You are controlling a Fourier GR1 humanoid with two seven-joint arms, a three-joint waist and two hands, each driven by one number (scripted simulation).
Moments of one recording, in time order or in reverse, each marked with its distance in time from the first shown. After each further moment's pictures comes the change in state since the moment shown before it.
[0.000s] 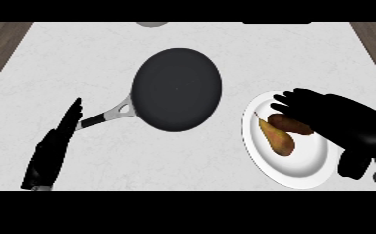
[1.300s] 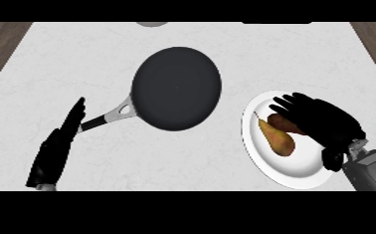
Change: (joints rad) left arm -0.005 -0.108 0.088 0.019 -0.095 -0.102 -0.013; right arm 0.074 0.190 -0.042 0.190 0.412 -0.071 -0.126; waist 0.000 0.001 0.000
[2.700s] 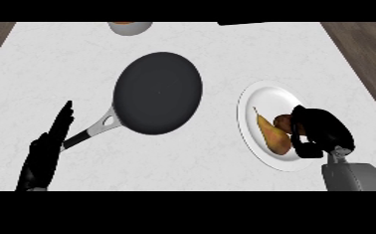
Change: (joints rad) left arm 0.029 -0.046 0.095 -0.022 -0.051 -0.023 0.041; right arm 0.102 0.362 -0.337 0.162 0.028 -0.108 0.243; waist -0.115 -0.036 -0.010
